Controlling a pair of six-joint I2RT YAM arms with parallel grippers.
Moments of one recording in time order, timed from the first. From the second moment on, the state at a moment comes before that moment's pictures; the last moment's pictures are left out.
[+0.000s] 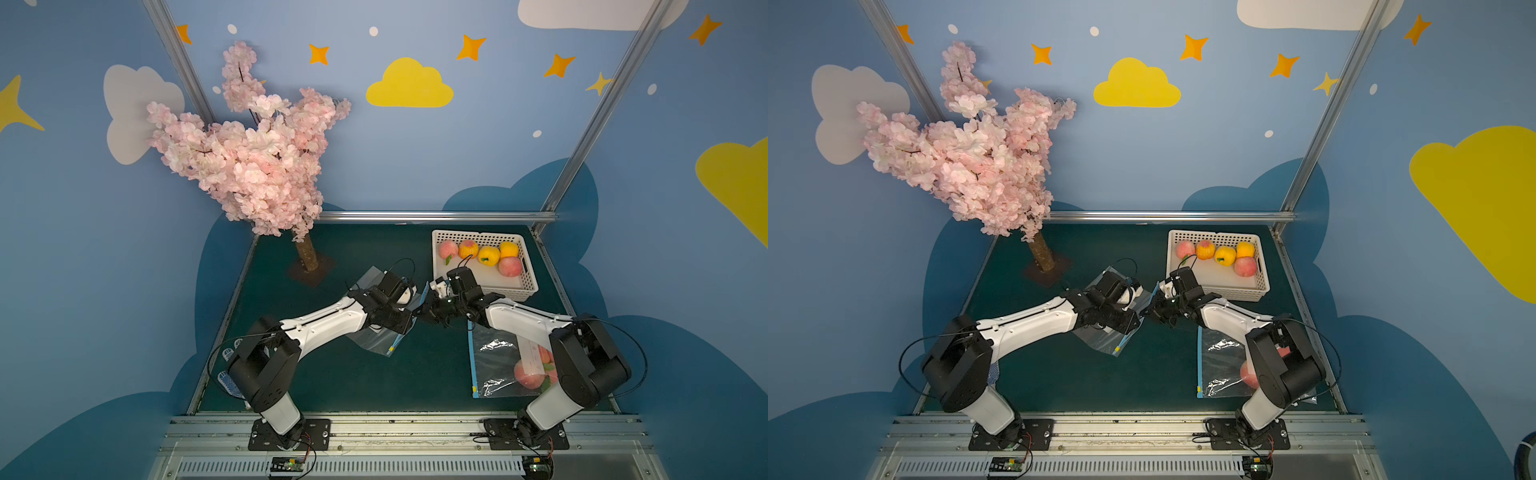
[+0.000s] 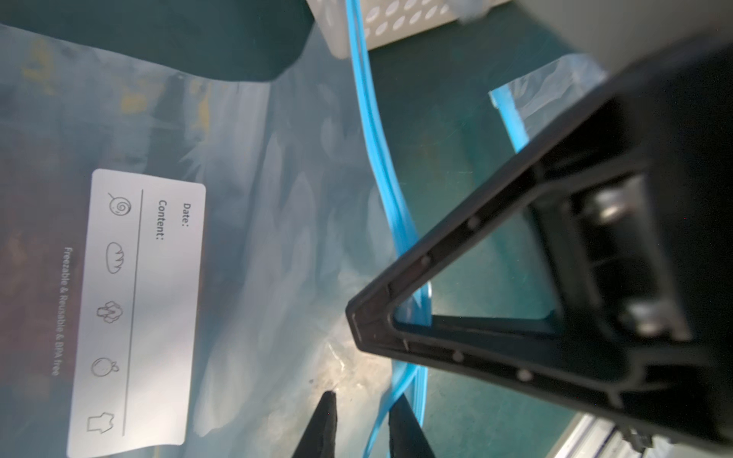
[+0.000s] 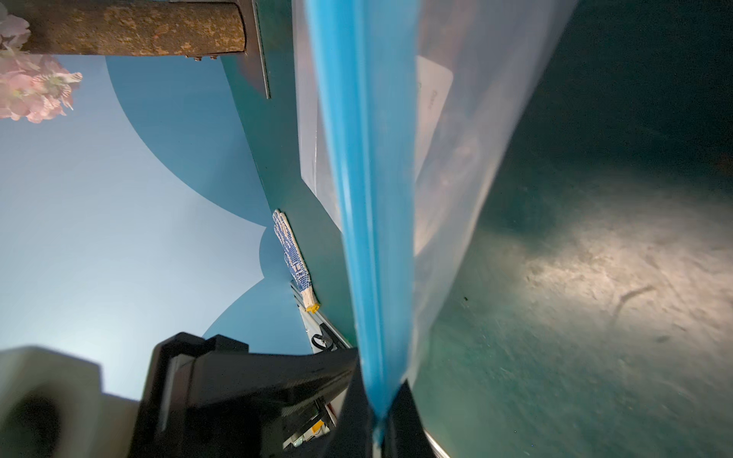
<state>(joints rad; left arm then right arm) -0.76 1.66 1.12 -0.49 0.18 -0.30 0.57 1.61 0.90 -0.11 -0.66 1.05</state>
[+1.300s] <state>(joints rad) -0.79 1.69 1.18 -0.54 0.10 -0.35 0.58 1.60 0.87 -0.11 -0.65 0.90</state>
